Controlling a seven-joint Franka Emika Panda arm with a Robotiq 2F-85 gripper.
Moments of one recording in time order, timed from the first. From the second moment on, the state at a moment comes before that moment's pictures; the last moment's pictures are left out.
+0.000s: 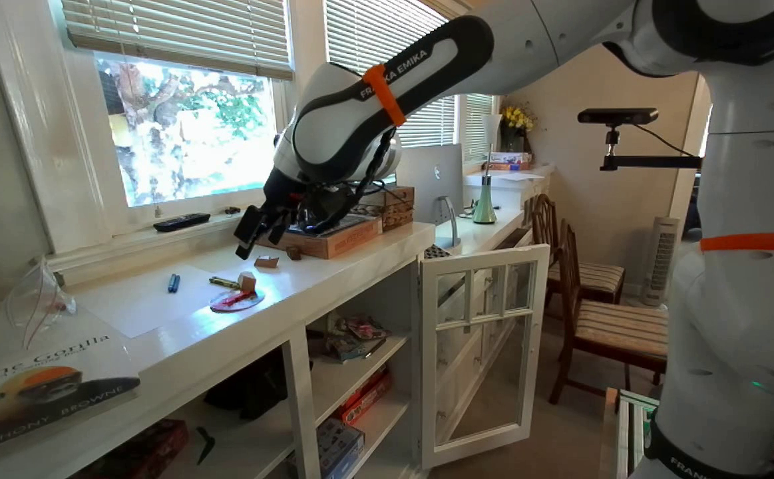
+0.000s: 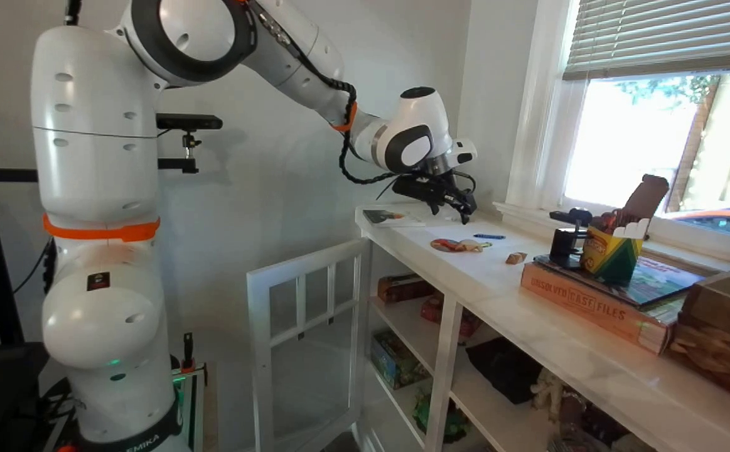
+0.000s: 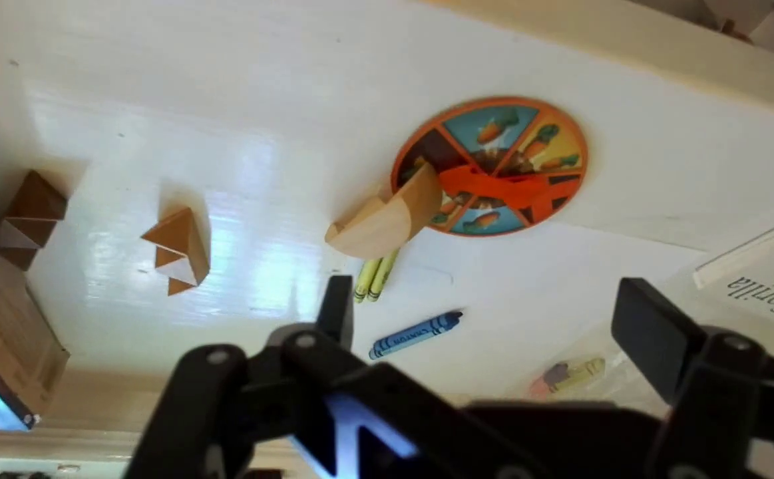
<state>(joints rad) 0.17 0.06 0.07 -2.04 0.14 2.70 -0.20</state>
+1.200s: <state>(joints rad) 0.13 0.42 0.26 -1.58 0.22 2.58 -0.24</state>
